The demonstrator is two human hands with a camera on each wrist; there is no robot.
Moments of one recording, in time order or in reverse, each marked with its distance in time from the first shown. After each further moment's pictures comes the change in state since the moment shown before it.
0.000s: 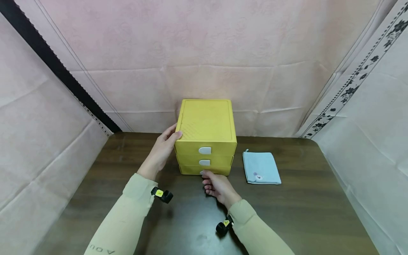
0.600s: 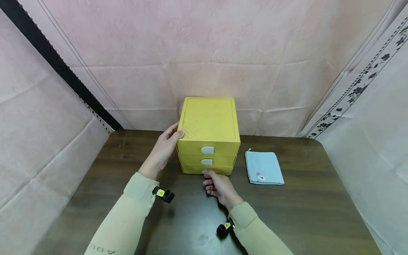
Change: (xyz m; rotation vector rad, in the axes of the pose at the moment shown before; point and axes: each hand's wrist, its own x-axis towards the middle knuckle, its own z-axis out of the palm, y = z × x) left_hand 0.001 0.000 0.001 0.011 0.008 -0.004; right_hand -0.001 0.002 0.002 -0.019 0.028 -0.010
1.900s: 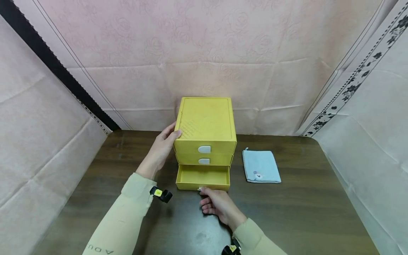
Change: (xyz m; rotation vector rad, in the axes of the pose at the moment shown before) left_hand 0.000 -0.001 0.002 0.015 0.012 -0.021; right_hand -0.047 0.023 -0.002 -0.043 -0.121 0.087
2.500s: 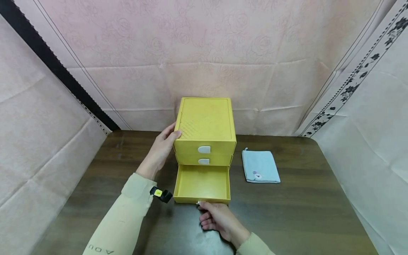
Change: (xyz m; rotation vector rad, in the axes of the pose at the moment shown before) left_hand -0.001 -0.002 0.000 -0.015 -0.009 0.021; right_hand -0.031 0.026 0.006 0.004 -0.059 -0.005
